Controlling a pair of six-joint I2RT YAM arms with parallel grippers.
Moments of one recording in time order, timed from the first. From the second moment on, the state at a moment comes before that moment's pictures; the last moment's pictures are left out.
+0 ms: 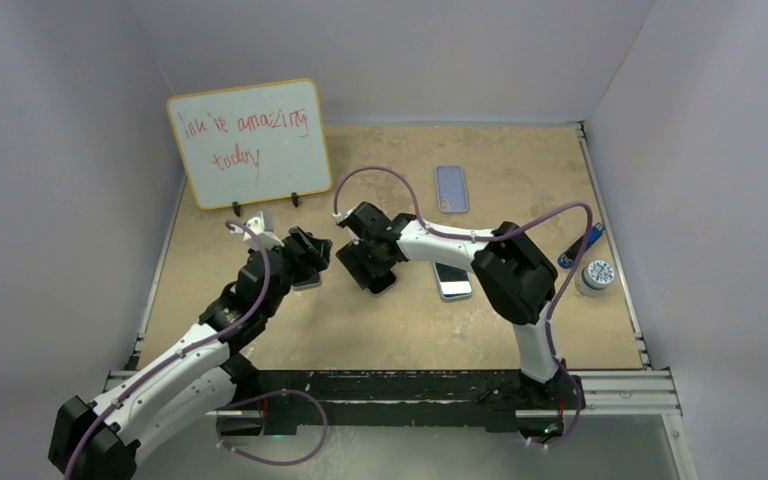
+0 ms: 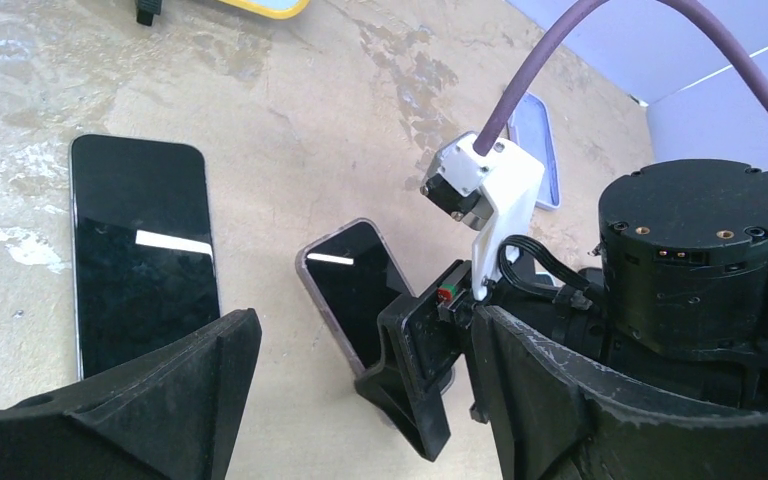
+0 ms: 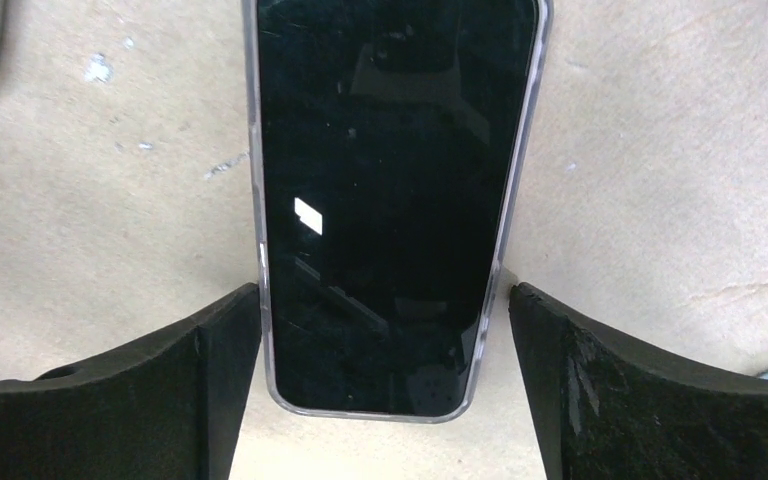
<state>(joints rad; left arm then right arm) -0.61 0.74 0.41 0.00 -0.38 -0.80 0.88 2.02 1.42 -0.52 0.04 0.16</state>
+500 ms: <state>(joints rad) -0.61 0.71 0.40 -0.04 -0.40 -0.77 0.89 2.07 1.49 -0.64 0.06 0.17</state>
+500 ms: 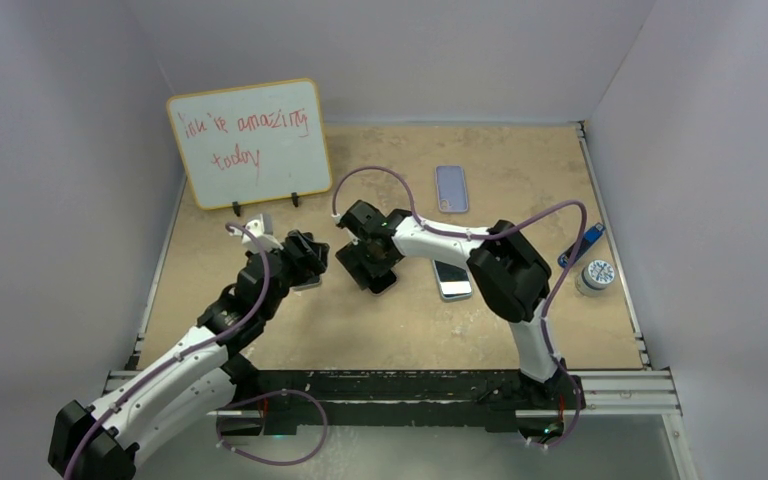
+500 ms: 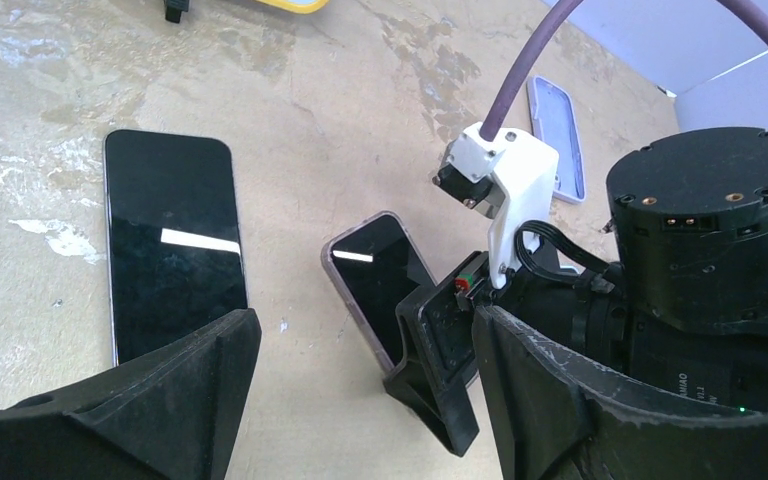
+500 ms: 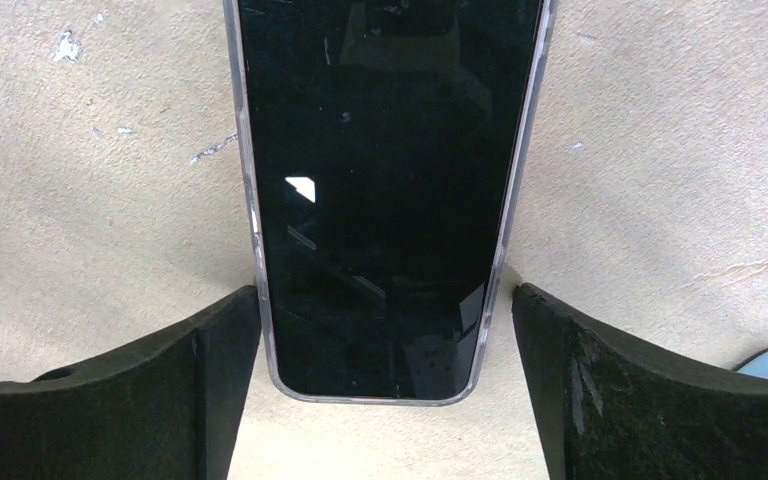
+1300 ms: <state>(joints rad) -0.61 0.91 0.40 0.06 -0.23 -0.84 0.78 1.89 1.19 -0.29 -0.24 0.18</state>
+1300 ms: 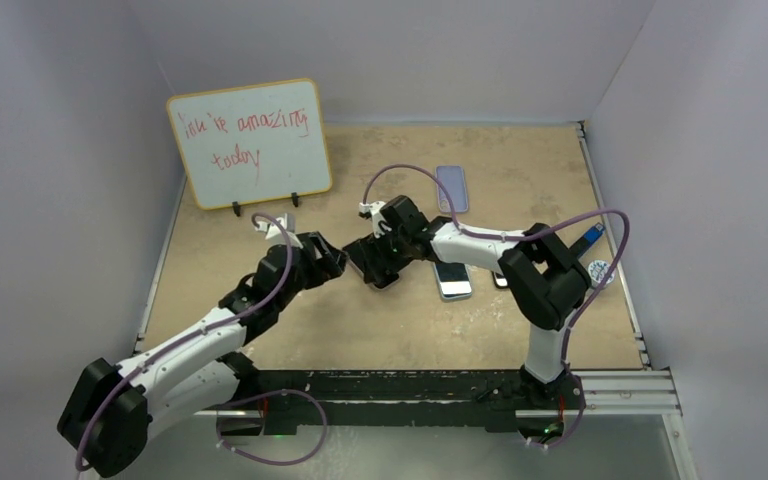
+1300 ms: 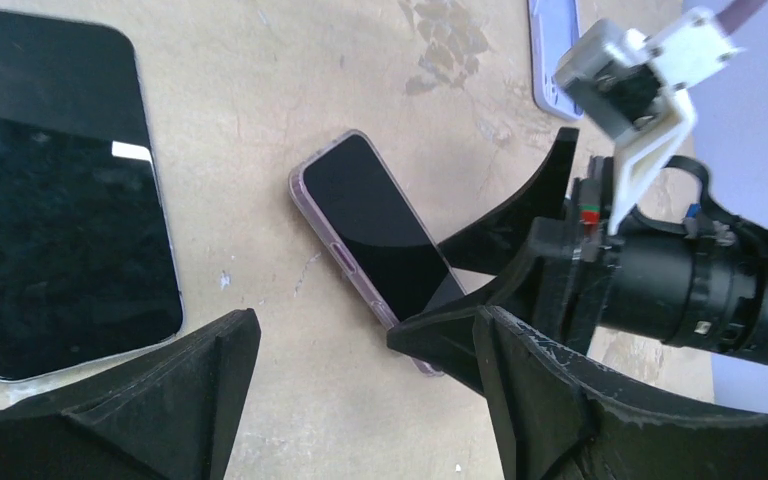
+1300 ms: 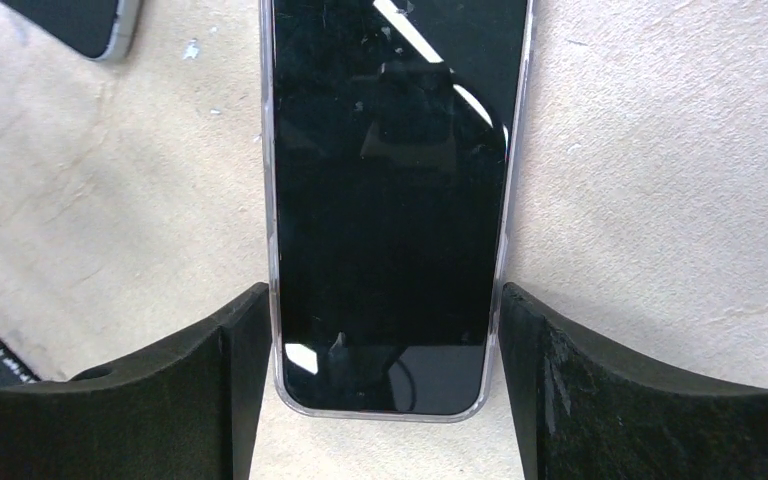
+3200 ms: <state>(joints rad) -0.52 1.12 0.21 0.58 0.06 -1.09 0.76 1.46 0.59 0.33 -0.38 0.54</state>
